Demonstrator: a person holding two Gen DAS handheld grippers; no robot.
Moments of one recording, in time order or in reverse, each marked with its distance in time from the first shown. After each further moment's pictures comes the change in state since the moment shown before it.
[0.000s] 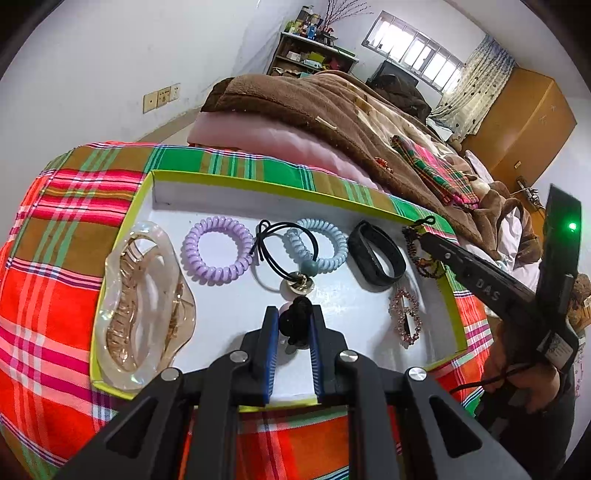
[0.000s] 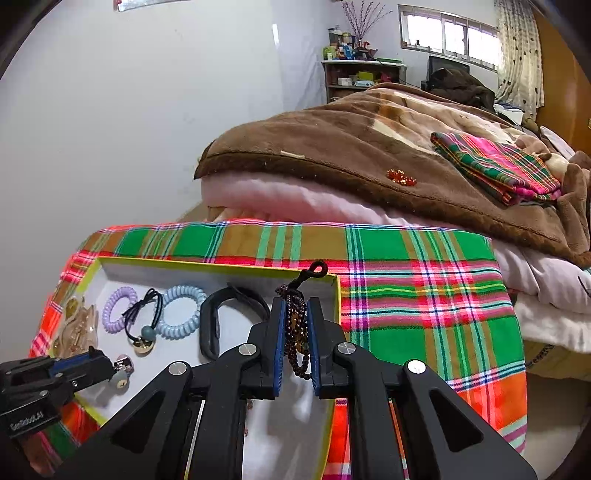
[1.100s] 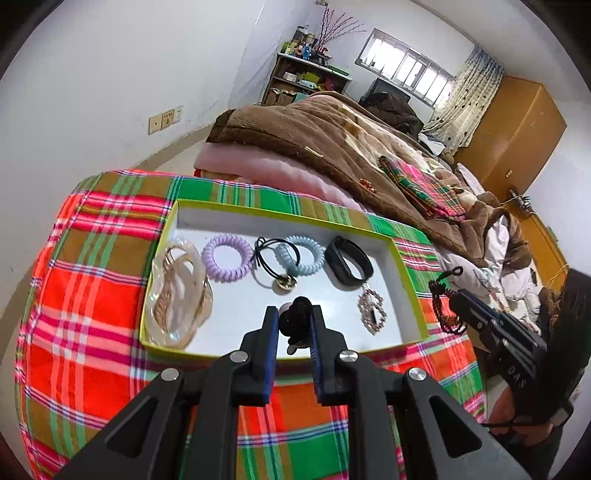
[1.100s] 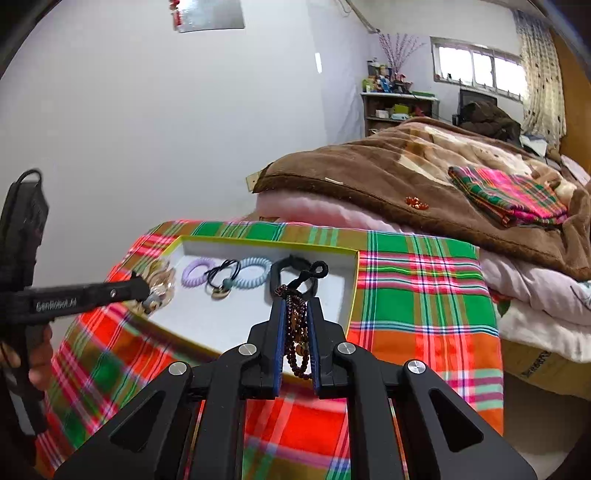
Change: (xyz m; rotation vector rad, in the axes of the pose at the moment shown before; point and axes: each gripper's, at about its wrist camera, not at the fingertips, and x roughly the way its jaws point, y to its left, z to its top) left arm -0.061 -0.010 -0.006 0.016 -0.074 0.005; right arm -0.098 0.002 -0.045 -0.080 -0.119 0.148
